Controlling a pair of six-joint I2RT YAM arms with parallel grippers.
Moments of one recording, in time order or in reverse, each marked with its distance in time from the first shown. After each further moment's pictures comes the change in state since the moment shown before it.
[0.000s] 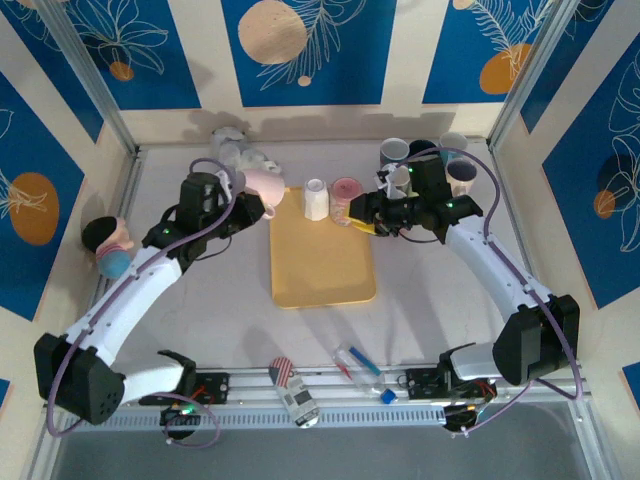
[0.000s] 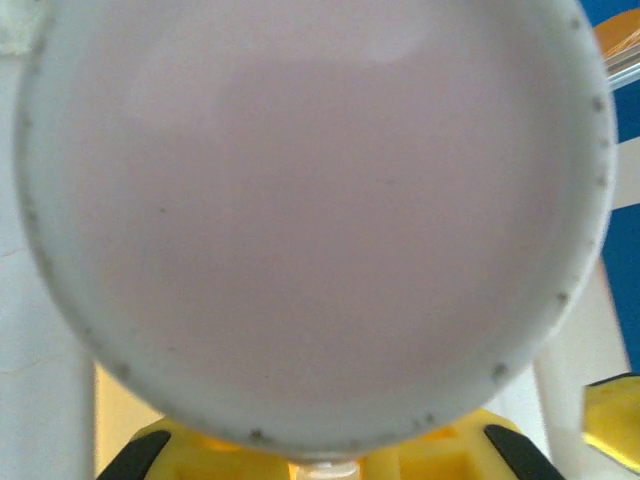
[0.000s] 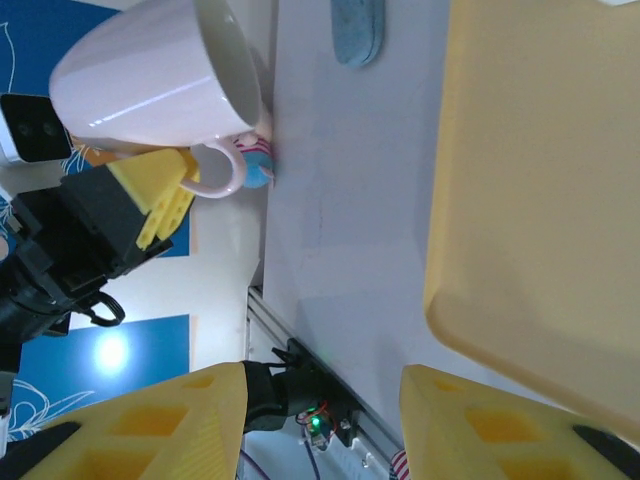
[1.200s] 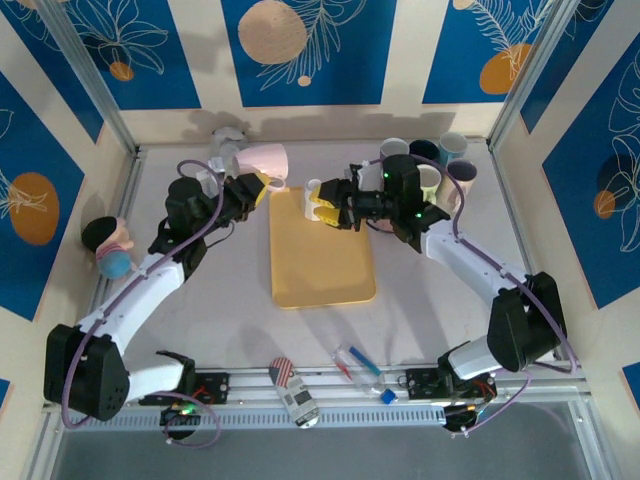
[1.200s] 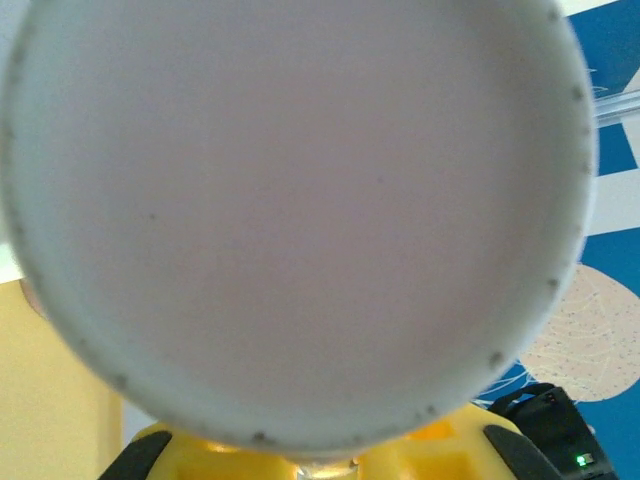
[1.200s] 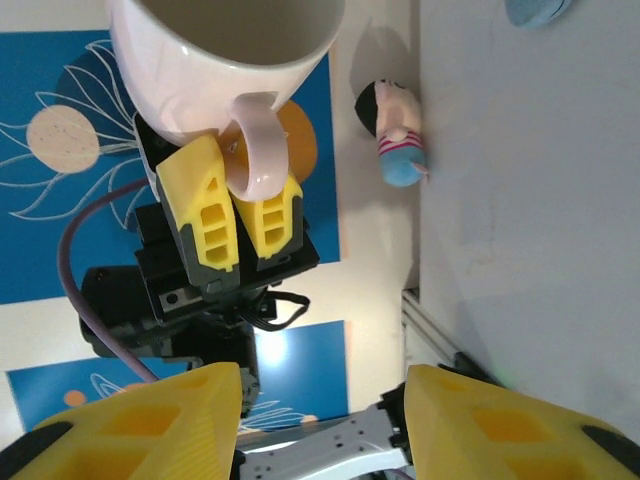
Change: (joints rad) left arm 0.077 0.035 -0.185 0.658 0.254 -0.489; right arm 0.153 0.095 -0.094 0.663 -0.037 0.663
